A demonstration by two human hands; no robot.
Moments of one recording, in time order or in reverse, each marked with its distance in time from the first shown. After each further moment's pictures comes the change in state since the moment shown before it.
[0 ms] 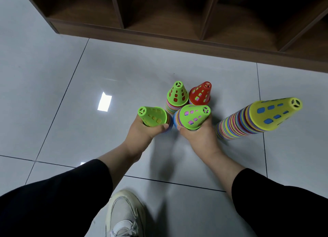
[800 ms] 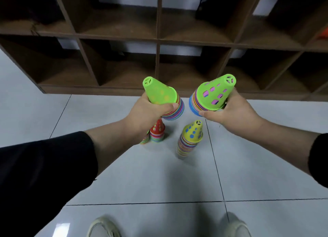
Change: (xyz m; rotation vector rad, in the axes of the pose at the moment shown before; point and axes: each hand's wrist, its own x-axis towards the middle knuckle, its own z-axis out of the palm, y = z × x) left_hand -0.045 0.218 0.119 0.030 -0.164 0.208; right_hand -0.008 -0.198 -0.249 -0.281 -0.074 -0.236
